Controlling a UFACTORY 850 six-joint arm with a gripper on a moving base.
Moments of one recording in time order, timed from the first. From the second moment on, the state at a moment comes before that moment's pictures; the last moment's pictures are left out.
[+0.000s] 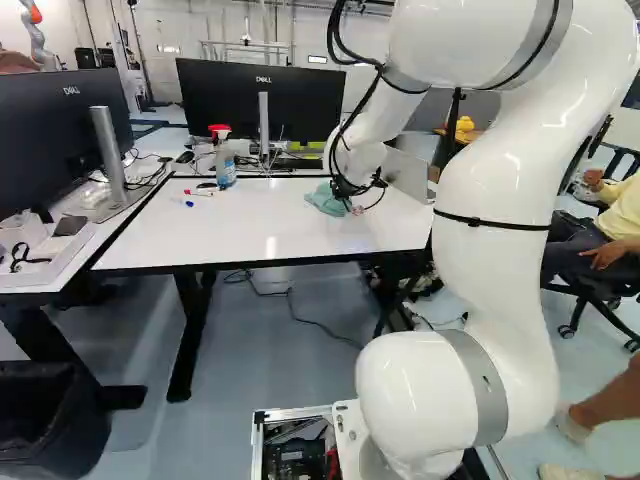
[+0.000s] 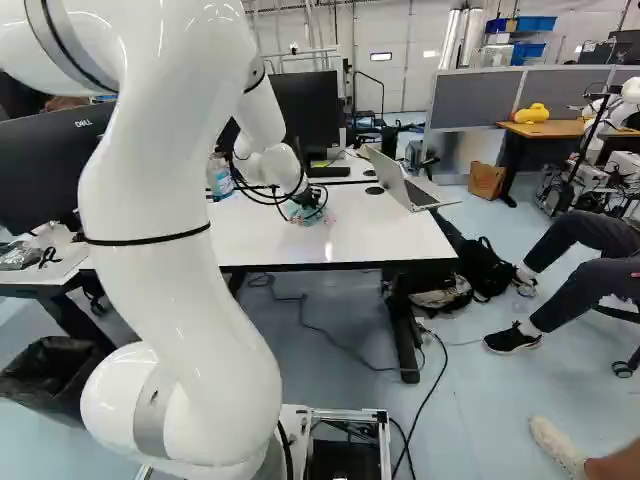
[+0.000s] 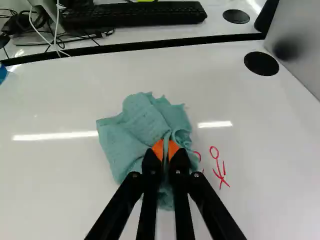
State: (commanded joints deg) arm -1.7 -18.9 -54.3 1.7 9.3 0.0
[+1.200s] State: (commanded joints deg) arm -1.7 -19.0 -54.5 1.7 6.7 0.0
